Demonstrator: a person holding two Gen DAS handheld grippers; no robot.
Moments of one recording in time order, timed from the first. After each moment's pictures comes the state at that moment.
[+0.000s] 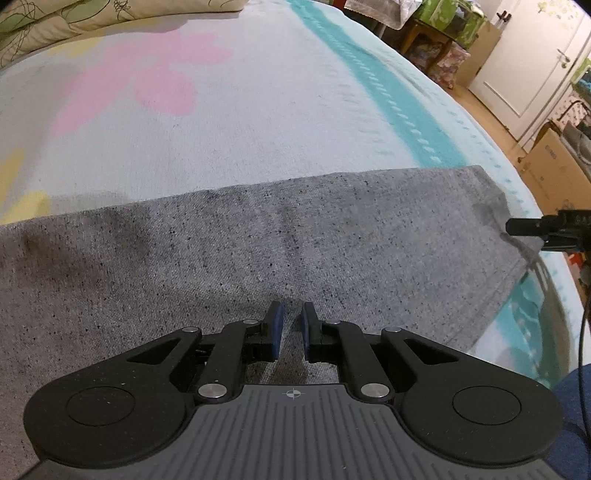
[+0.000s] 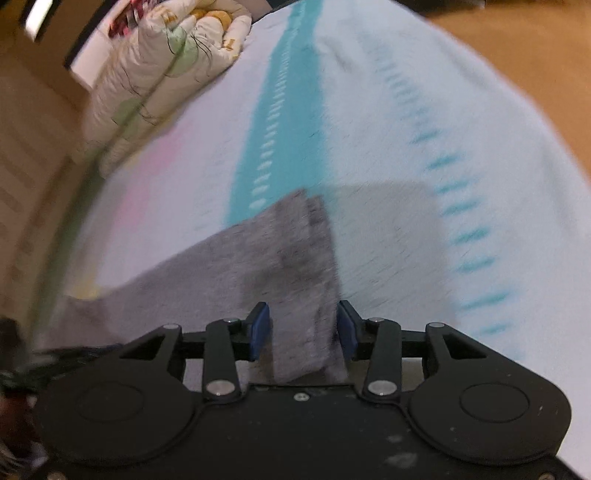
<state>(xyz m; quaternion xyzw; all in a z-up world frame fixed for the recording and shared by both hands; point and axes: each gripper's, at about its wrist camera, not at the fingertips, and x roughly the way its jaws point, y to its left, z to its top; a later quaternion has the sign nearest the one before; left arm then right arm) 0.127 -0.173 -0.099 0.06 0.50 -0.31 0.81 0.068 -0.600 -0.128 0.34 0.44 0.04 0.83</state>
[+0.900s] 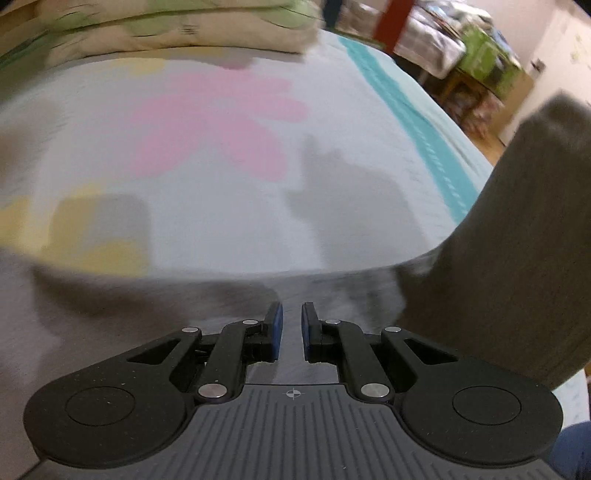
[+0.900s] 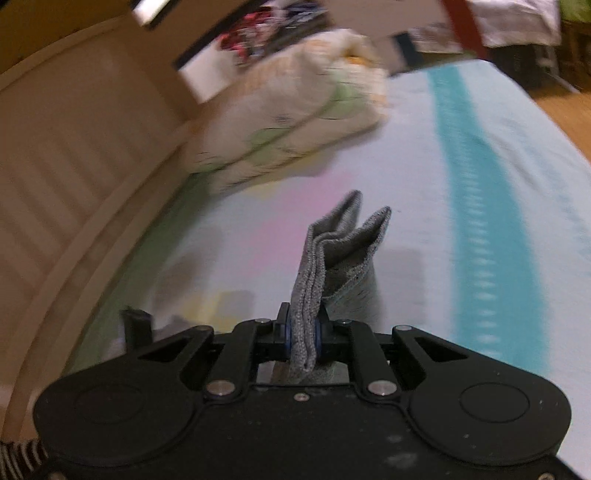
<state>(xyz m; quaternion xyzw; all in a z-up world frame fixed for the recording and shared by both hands) 0.166 -0.105 -0.064 0.00 0.47 -0.25 0.85 0.103 -0.411 0.057 0.23 0.35 0.15 0.90</state>
